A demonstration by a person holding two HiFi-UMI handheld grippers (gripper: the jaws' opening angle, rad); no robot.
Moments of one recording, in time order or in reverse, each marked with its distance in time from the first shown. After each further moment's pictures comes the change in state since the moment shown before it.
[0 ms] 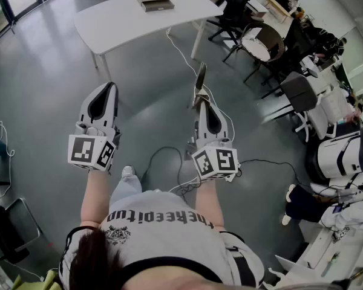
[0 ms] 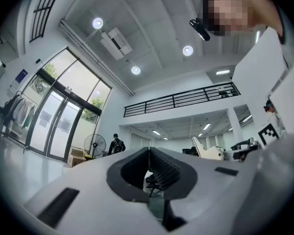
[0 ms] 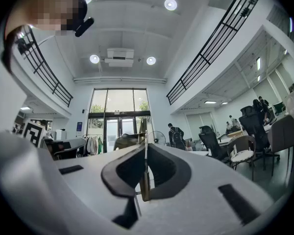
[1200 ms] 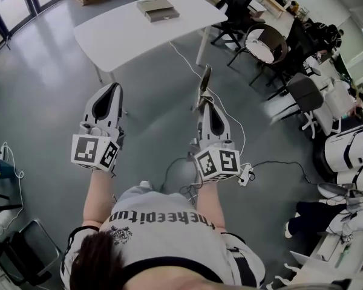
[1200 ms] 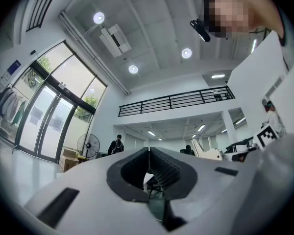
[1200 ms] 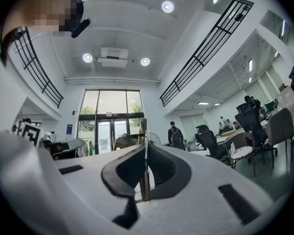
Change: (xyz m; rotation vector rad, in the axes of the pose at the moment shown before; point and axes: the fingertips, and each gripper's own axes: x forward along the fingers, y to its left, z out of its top) left arm 0.059 0.117 -0.009 -0.015 0.000 -0.084; right arm 0.107 0.045 -0.033 0.026 -0.038 -0.093
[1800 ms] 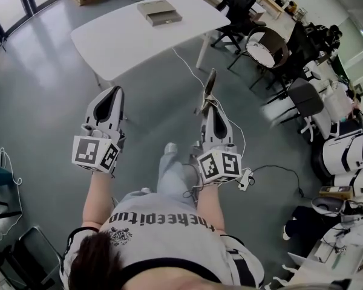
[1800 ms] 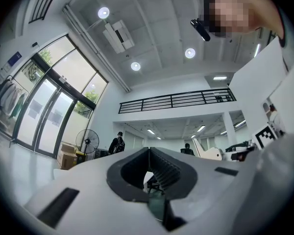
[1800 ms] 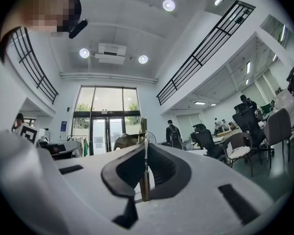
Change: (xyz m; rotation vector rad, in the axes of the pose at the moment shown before) left arm 0.039 0.054 -0.031 -0.049 0.020 -0.015; right arm 0.057 -0.006 -0.023 -0.007 0.014 -0.056
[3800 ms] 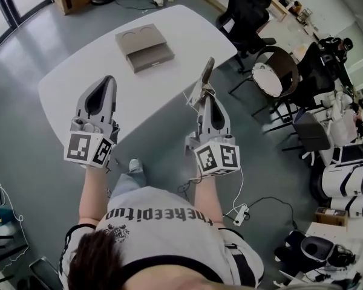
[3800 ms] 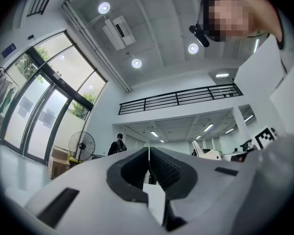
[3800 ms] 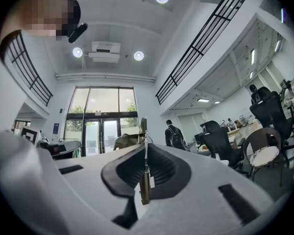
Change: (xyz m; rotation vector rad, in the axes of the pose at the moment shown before) left arm 0.433 0.178 -0.090 0.029 -0.025 0.018; right arm 0.452 -0.169 -0.040 0.024 -0.030 0.035
